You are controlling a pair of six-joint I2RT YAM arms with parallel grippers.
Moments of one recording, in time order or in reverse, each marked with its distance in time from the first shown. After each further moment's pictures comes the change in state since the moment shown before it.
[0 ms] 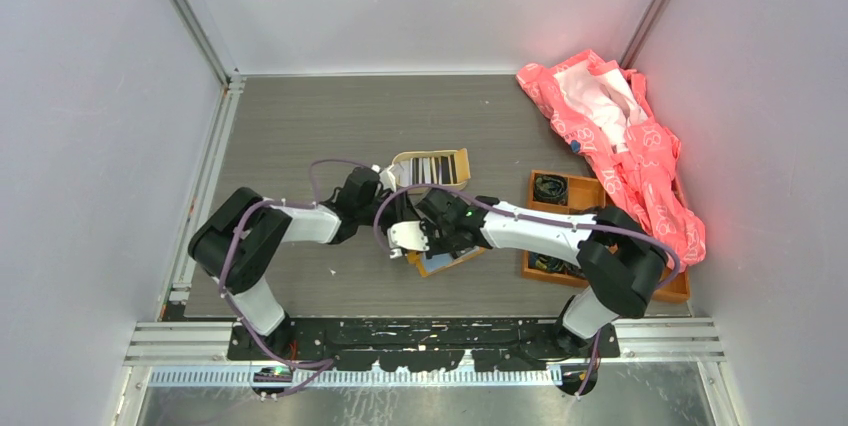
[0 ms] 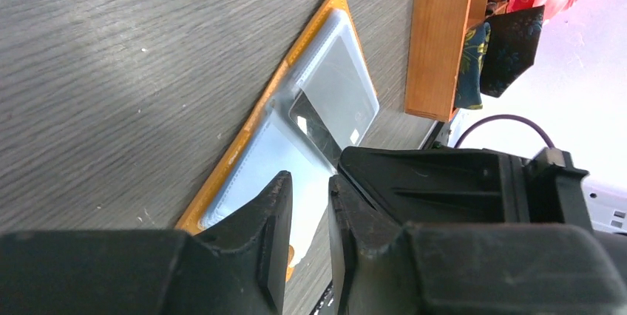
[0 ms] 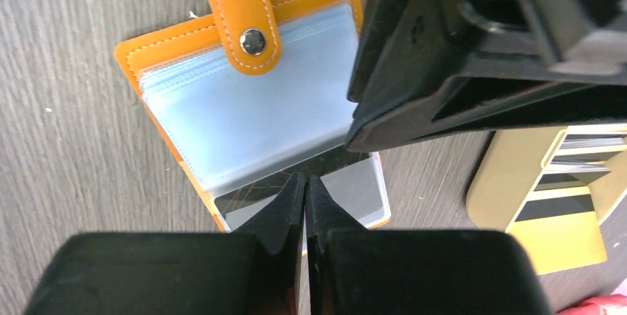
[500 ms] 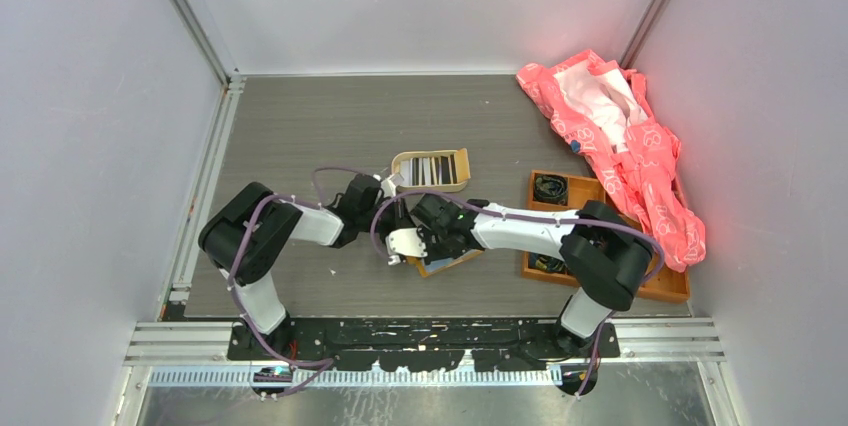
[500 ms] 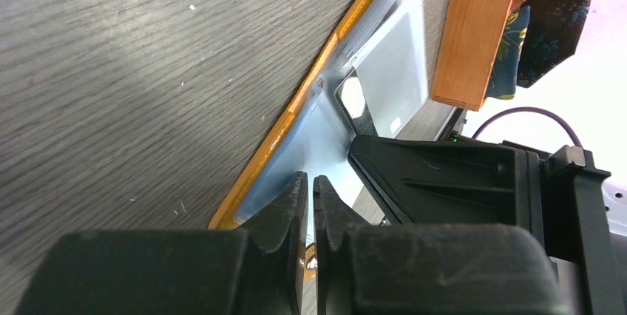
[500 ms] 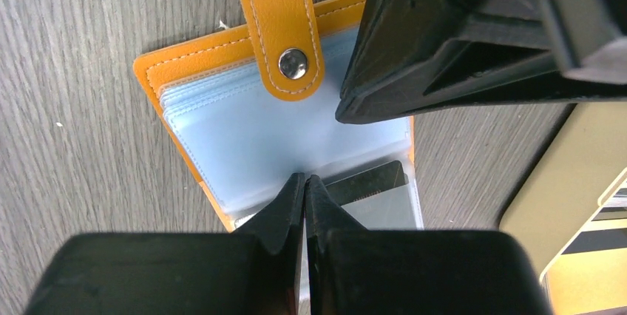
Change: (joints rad) left arm 0.000 0.045 -0.034 0.022 0.021 0.003; right arm 0.015 0.066 0.000 -0.003 -0.015 0.005
